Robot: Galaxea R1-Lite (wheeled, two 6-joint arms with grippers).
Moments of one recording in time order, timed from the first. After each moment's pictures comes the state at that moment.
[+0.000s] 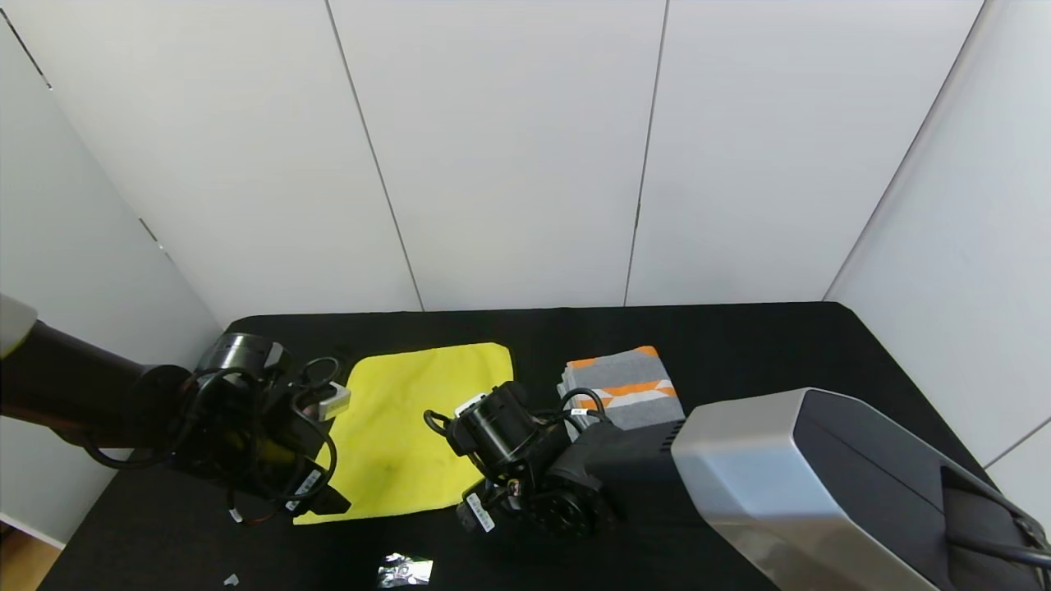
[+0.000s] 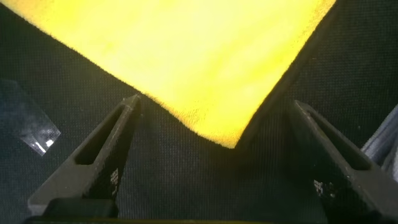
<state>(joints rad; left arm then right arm) 0.02 1.96 -0.95 0.13 -0.03 0.48 0.91 2.50 -1.77 0.10 -0.23 0.11</state>
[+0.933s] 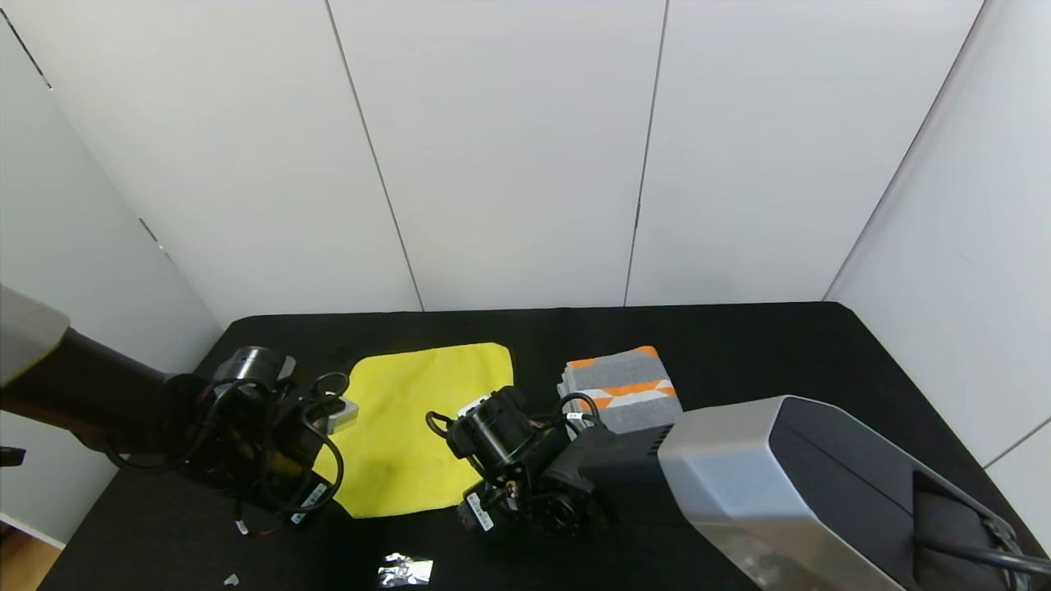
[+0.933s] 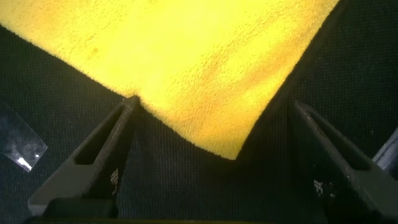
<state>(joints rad) 0.02 2.00 -0.94 0.14 -0.03 0.49 0.90 2.54 -1.80 0.10 -0.24 0.13</state>
